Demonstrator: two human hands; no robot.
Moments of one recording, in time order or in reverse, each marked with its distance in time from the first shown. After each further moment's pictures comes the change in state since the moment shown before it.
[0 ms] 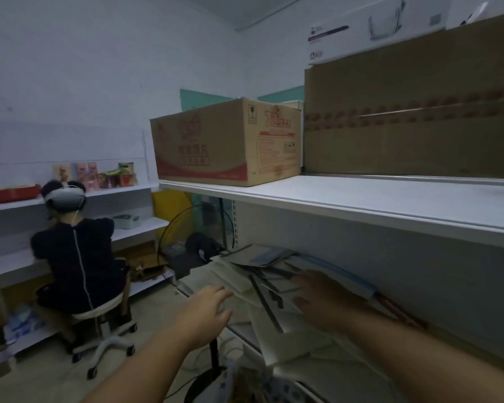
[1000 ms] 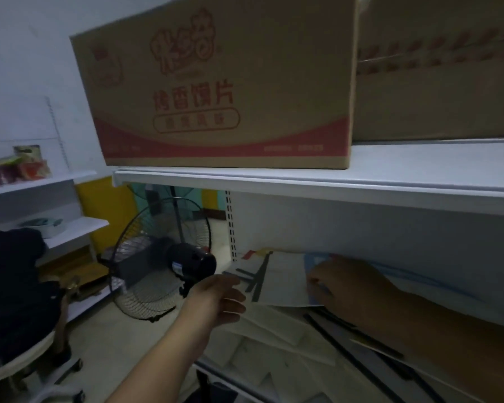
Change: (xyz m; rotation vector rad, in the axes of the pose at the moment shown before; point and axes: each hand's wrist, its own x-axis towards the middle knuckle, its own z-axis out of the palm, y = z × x) left_hand 0.187 -0.125 0.003 -1.390 -0.145 -0.236; right_hand 0.177 -0.042 0.032 -0.198 0.272 -0.021
